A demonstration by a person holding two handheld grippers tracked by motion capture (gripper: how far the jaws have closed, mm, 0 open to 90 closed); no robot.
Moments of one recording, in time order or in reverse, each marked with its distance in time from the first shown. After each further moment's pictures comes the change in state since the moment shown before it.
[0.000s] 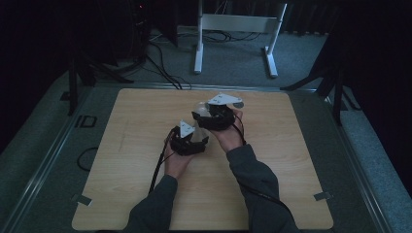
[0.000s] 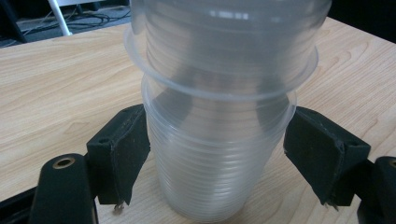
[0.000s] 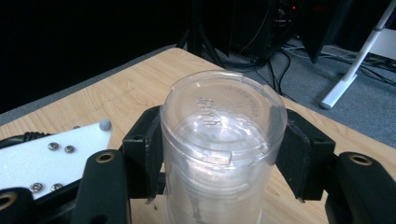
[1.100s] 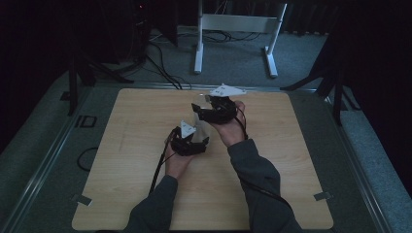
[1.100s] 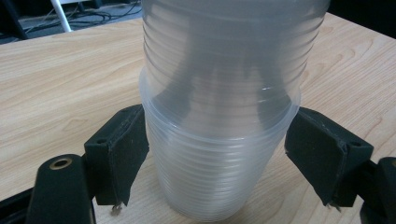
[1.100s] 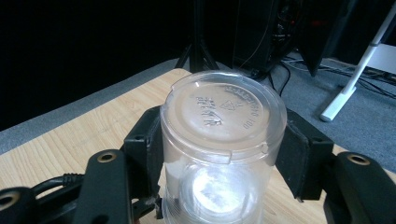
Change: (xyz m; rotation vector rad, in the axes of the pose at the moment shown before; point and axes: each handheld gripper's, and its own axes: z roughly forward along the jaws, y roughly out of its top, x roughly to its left) left arm -0.002 -0.002 0.003 0.008 0.011 -0.007; right arm 0.001 0.028 -0.016 -0.044 0.009 0.006
